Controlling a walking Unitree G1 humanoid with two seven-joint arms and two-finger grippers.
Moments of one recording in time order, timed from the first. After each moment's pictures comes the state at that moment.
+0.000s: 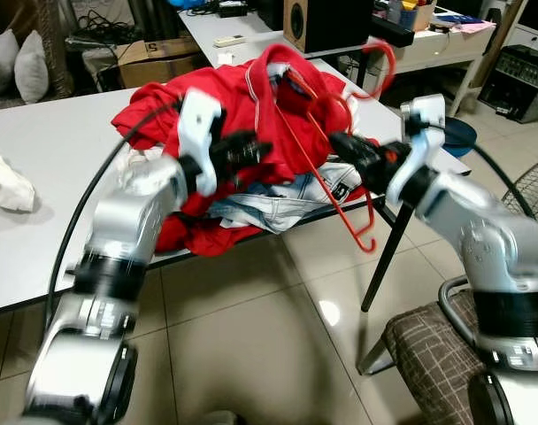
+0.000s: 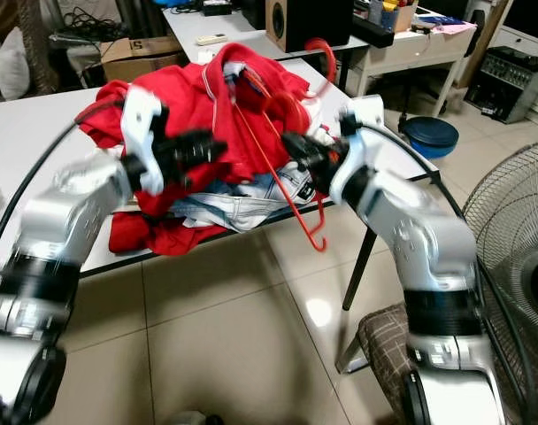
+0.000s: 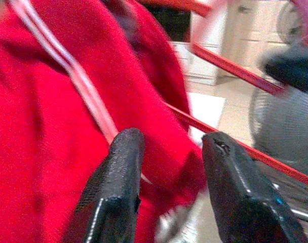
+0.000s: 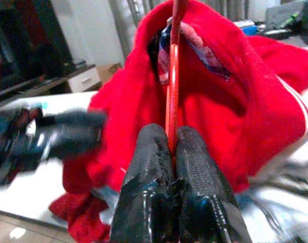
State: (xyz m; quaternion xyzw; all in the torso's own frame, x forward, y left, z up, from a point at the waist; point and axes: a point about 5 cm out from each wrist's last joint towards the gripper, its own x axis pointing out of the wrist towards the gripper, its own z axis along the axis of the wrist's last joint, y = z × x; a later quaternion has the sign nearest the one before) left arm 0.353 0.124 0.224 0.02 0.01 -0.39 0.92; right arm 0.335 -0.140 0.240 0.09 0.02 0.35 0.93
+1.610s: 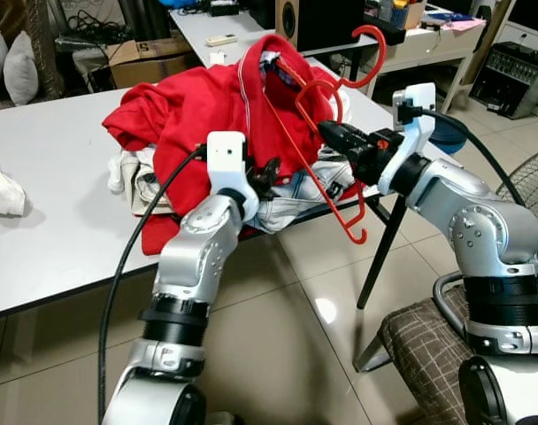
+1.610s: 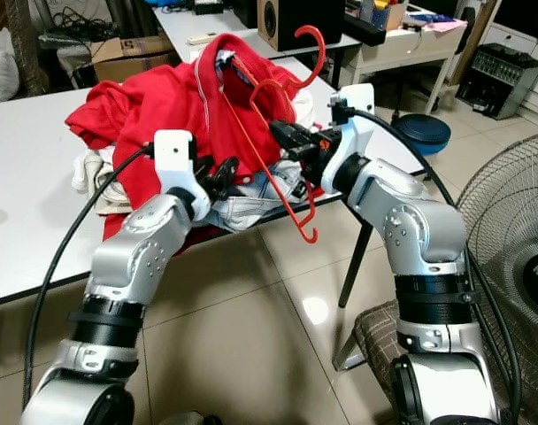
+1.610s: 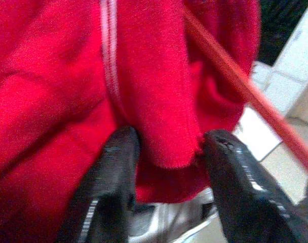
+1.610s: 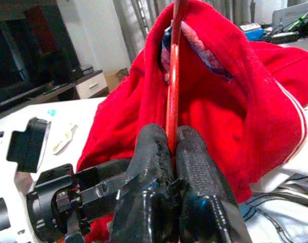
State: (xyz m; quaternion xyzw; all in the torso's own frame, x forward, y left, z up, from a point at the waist) left arm 0.349 0.073 0.184 -0.11 0.05 -0.18 0.98; right arm 0.339 -0.133 0.242 0.11 0.02 0.36 0.92
